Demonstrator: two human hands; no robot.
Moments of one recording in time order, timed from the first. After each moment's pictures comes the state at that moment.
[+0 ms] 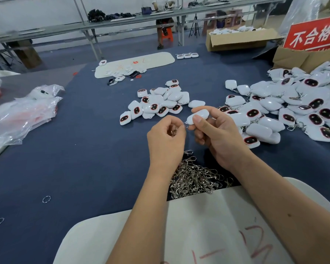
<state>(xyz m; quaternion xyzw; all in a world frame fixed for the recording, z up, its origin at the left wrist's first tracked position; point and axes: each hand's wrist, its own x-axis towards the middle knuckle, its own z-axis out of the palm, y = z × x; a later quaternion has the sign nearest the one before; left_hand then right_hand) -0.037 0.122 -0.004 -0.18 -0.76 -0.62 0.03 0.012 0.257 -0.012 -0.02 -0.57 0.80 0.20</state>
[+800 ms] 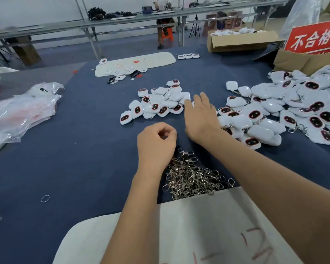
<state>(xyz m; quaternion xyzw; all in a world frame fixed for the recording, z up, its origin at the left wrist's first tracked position) -0.050 0.100 -0.004 -0.16 -0.84 -0.51 0.03 -0.063 0.254 0.003 -0.18 -0.98 0.02 0.08</state>
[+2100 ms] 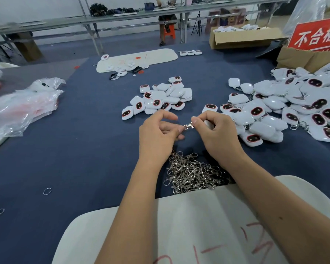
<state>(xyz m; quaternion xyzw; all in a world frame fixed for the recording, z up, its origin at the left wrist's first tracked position) -0.054 0.098 -0.008 -0.20 -0.76 -0.62 -0.03 0.008 0.249 -0.017 -0.12 -0.81 0.48 0.31</state>
